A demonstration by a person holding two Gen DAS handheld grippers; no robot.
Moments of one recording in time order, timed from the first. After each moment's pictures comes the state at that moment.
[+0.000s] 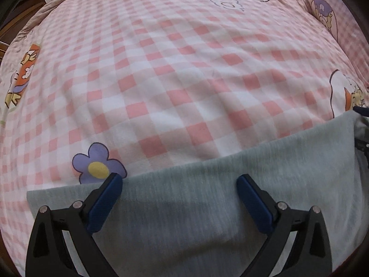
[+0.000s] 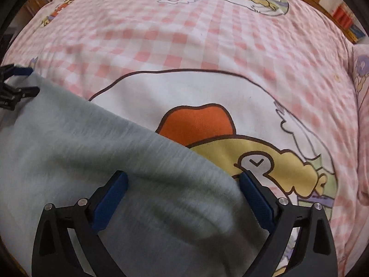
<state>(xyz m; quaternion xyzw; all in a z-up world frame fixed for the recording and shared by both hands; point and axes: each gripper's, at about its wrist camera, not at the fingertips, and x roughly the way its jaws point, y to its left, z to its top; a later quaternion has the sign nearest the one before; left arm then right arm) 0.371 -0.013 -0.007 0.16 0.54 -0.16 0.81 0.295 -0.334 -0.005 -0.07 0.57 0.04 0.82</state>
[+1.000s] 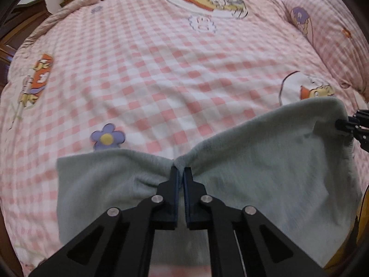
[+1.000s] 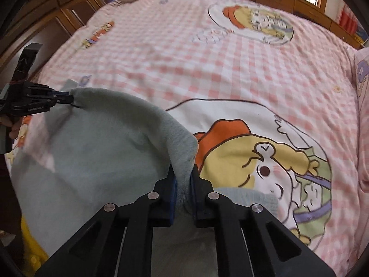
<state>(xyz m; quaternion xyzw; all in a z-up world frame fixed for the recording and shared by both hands) 0.288 -0.010 0.064 0.15 0.51 -0.19 0.83 0.230 -0.312 0.072 -0.03 0.50 0.12 0.86</state>
